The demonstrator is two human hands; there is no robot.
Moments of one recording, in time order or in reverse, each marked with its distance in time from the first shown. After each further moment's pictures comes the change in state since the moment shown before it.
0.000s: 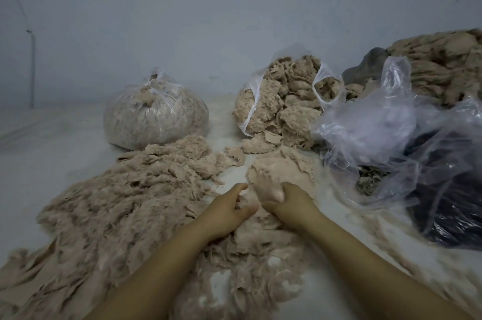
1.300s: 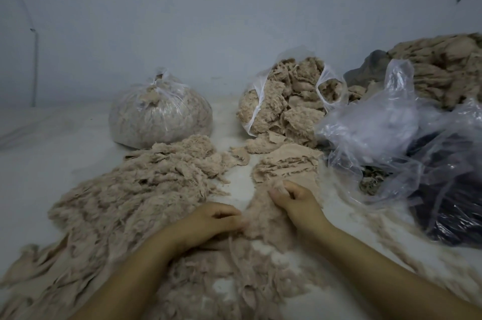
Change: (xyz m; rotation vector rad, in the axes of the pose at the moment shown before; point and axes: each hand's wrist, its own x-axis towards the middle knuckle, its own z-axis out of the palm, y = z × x) left_hand -0.059 0.002 -0.042 -0.361 -0.269 0.048; right_hand -0.027 -0.008 0.006 0.734 0.034 -0.149
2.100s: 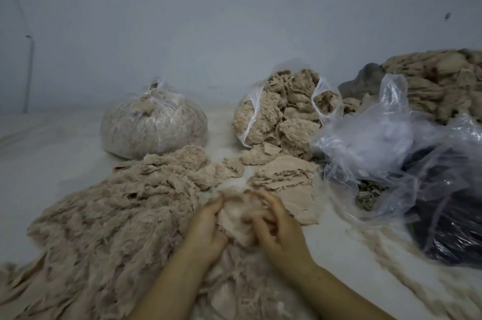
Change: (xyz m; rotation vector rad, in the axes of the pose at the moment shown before) left_hand 0.045 0.013 0.028 -1.135 0.497 -0.093; right_hand -0.013 0.019 0.016 -0.246 -0.029 -0.394
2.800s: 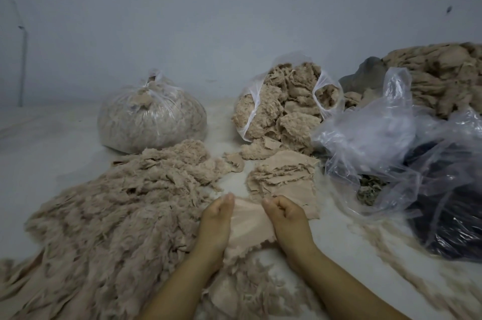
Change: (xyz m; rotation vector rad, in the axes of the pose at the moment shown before) left_hand -0.002 -0.023 -0.007 0.572 0.079 0.357; right_hand 0.016 0.019 0.003 0.187 0.160 0.367
